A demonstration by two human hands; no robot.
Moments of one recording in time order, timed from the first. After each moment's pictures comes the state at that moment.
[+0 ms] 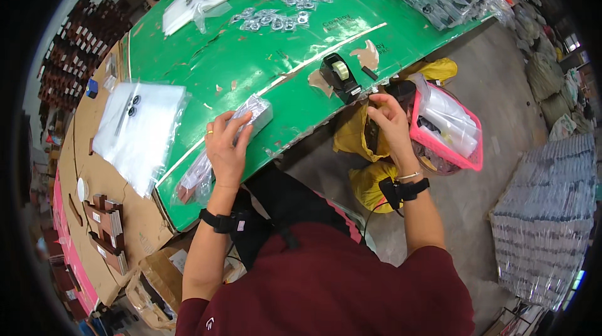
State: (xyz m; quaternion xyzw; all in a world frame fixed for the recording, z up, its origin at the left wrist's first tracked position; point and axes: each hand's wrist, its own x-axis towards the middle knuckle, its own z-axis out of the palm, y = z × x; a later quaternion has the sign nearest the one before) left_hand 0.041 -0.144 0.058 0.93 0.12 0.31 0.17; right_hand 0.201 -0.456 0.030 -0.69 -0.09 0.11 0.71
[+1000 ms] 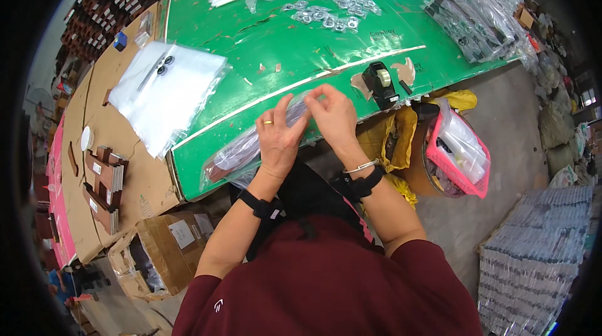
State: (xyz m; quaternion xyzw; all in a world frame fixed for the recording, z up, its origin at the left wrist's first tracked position) left_hand 0.034 -0.177 0.037 0.92 0.08 0.38 0.01; right_hand 0.140 -0.280 0.067 -0.80 -0.22 0.09 0.55
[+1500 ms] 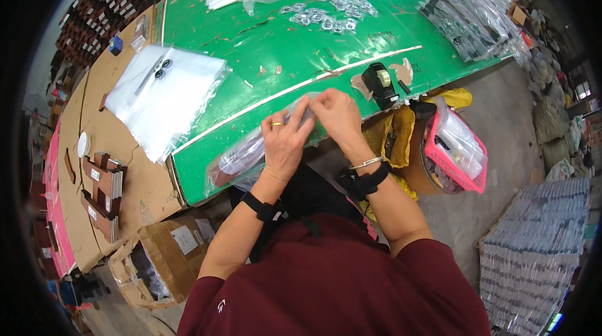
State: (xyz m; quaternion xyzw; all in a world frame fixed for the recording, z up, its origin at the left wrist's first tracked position) left_hand 0.032 -0.177 0.040 0.93 0.05 0.37 0.01; right_hand 0.148 -0.284 0.070 -0.86 -0.22 0.09 0.46
